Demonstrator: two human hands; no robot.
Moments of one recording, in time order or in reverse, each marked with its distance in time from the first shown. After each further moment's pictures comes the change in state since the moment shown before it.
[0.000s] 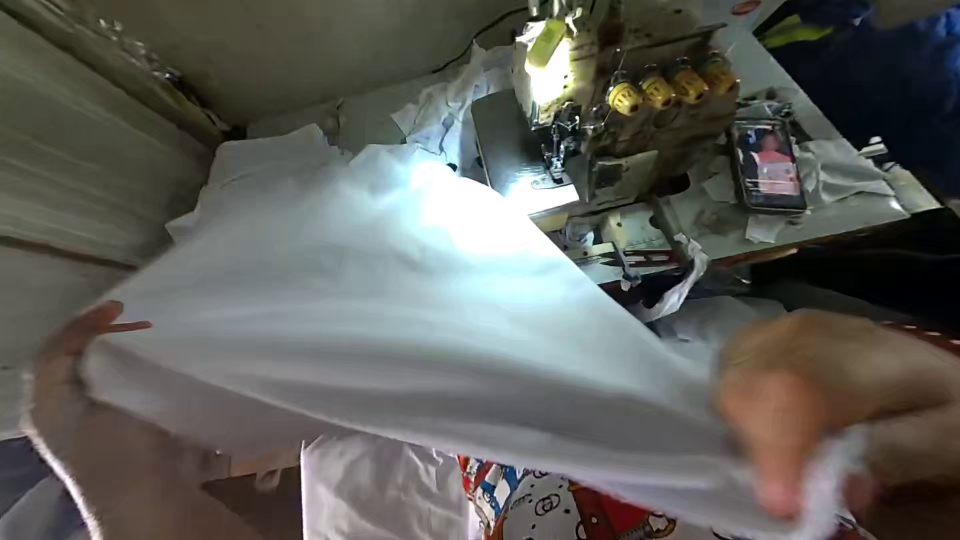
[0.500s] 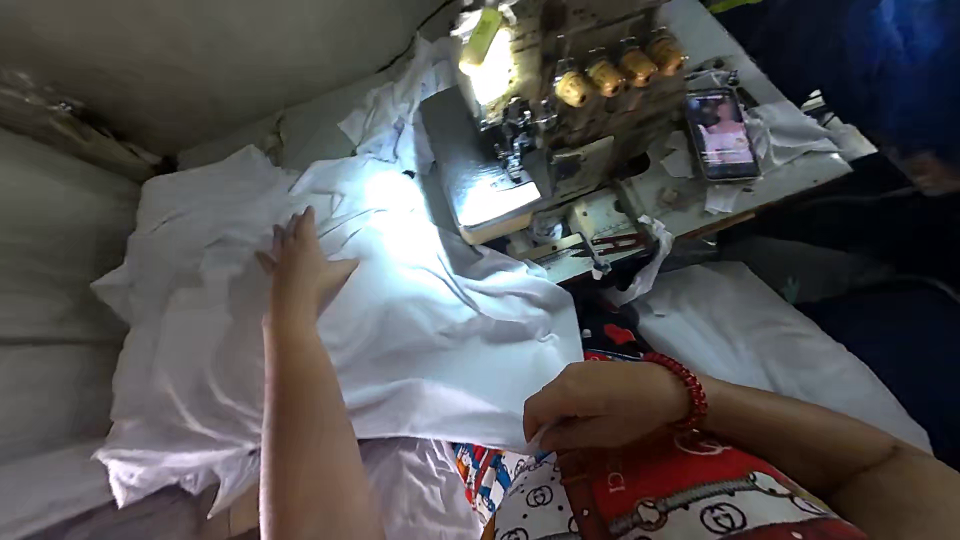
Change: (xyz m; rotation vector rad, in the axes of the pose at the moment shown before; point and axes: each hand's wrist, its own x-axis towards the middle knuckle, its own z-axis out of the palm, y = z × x) left_hand 0.112 0.028 0.230 0.576 -0.615 -0.145; right_hand -0.007 0.096 0.071 -0.006 -0.037 0.327
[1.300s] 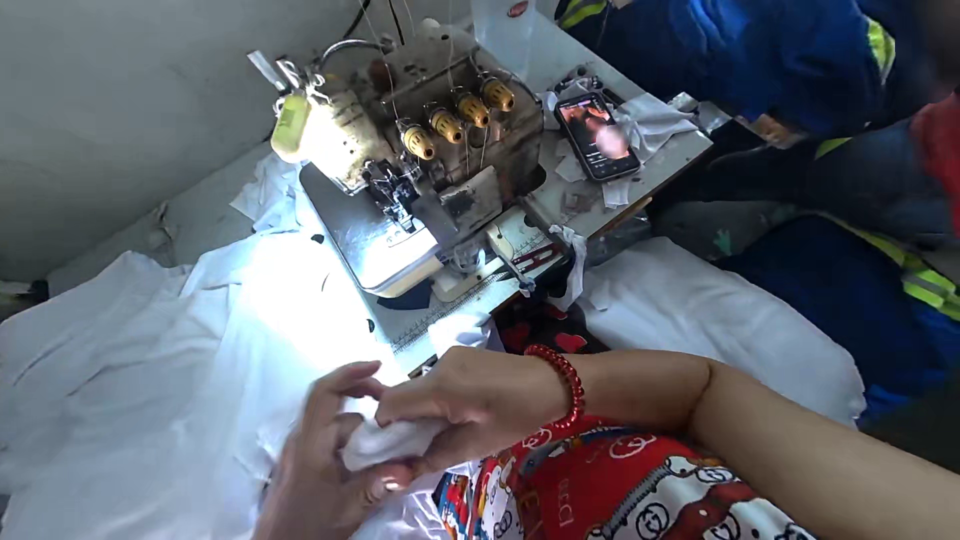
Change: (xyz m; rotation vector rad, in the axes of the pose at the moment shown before) left_hand -0.142 0.107 0.005 -0.667 -0.302 0.605; right_hand 0.044 -0.025 -0.038 -0.085 0.397 -0.212
